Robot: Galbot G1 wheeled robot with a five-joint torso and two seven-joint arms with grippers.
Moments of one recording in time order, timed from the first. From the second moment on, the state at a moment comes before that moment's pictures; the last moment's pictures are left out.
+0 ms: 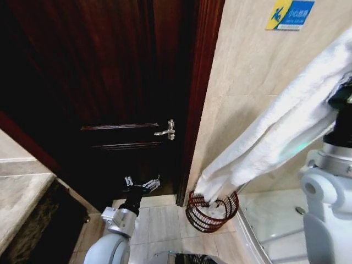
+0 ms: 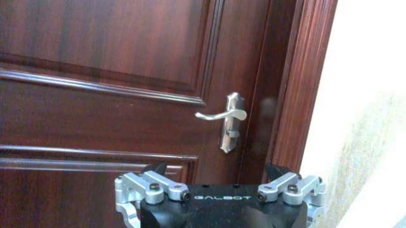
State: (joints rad) left arm 1.82 -1.61 -0.47 -2.46 -0.07 0.17 0.15; right arm -1.03 1.03 0.89 2.34 0.49 0.29 0.06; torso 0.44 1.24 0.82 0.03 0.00
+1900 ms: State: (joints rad) left arm 1.82 -1.61 -0.47 -2.46 -0.07 0.17 0.15; right arm -1.31 1.37 0.75 2.12 0.30 0.57 -0.03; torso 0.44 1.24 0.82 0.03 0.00
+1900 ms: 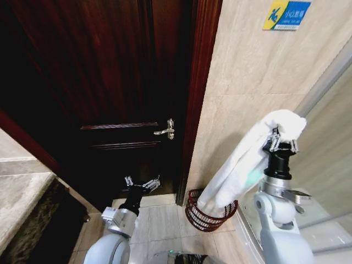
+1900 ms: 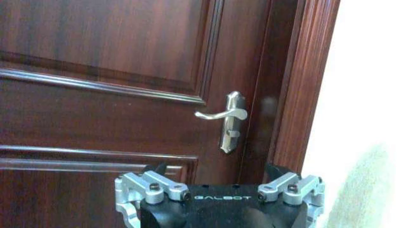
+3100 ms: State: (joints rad) left arm 1.82 -1.61 -0.47 -2.46 -0.07 0.17 0.15; right arm -1.32 1.42 0.69 2.00 0.22 0.64 -0.03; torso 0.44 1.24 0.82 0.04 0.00
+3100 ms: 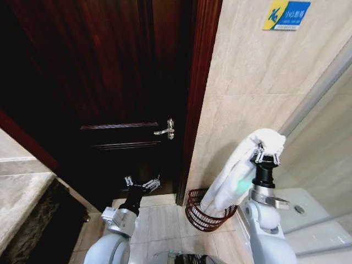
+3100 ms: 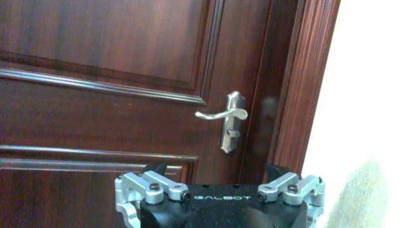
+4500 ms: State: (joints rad) left arm 1.82 -1.61 -0.47 -2.46 -0.07 0.17 0.15; right arm -1.27 1.46 0.67 1.81 0.28 0.65 -0.12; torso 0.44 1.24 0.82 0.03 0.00
